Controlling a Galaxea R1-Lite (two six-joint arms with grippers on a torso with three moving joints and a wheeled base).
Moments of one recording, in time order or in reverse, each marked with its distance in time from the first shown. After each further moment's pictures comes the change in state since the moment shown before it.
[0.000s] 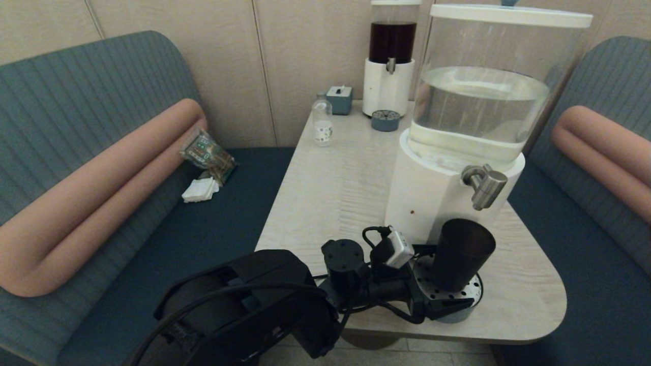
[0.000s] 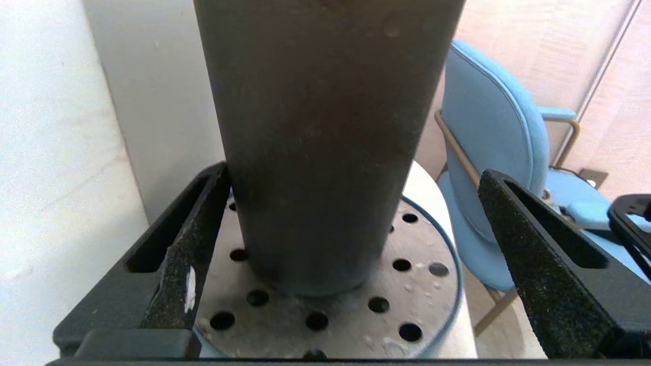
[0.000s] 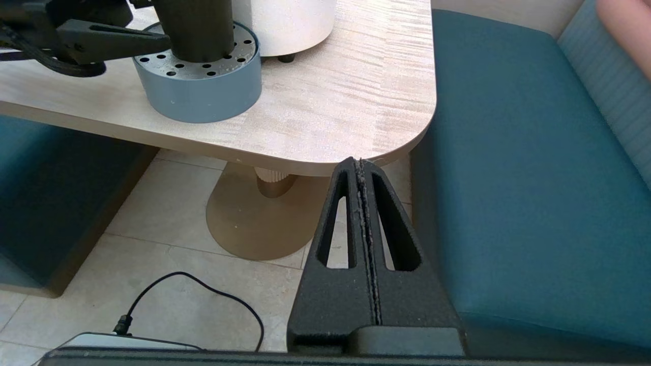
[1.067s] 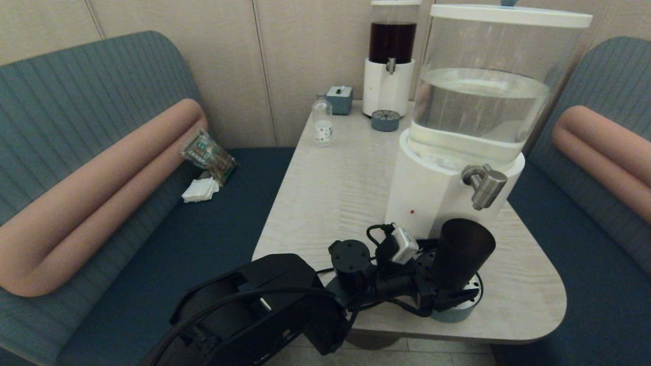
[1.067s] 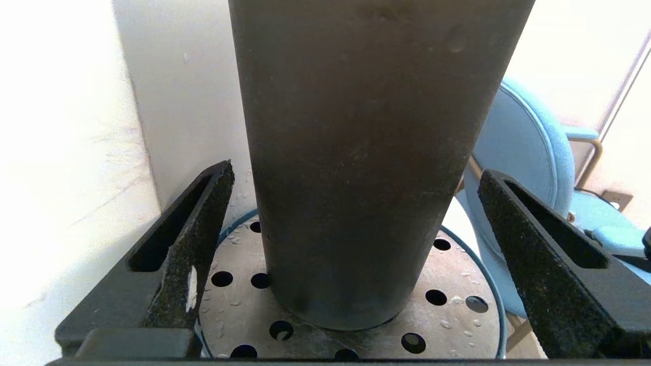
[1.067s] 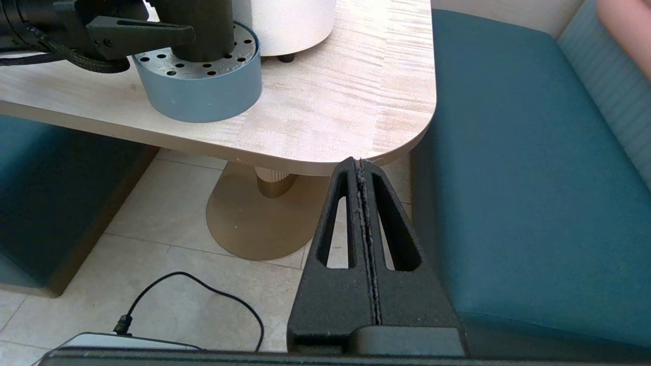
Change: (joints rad) left arm -0.001 0.051 -0.101 0.000 0.064 -0.022; right arm 0.000 0.000 0.000 0.000 0.000 0.000
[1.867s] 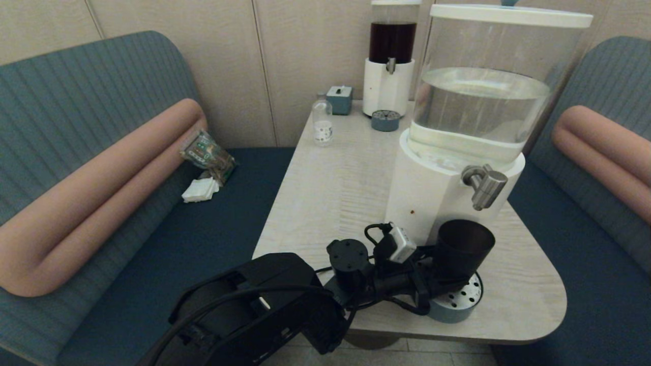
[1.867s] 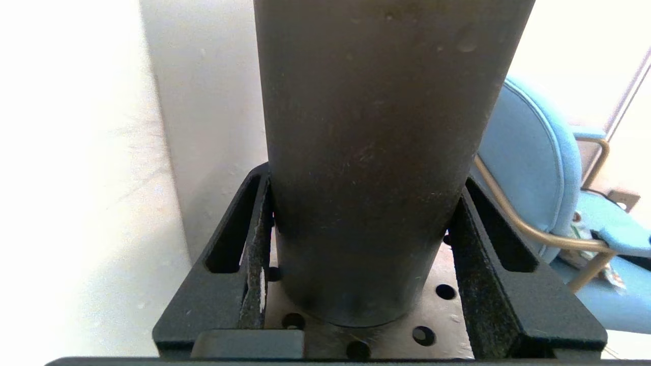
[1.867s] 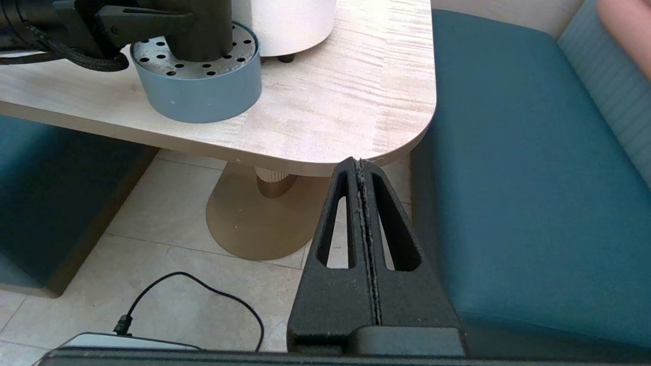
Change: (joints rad) left arm -0.003 -0.004 0.012 -0.001 -0.003 0.001; right arm 0.000 0.000 0.000 0.000 0.000 0.000
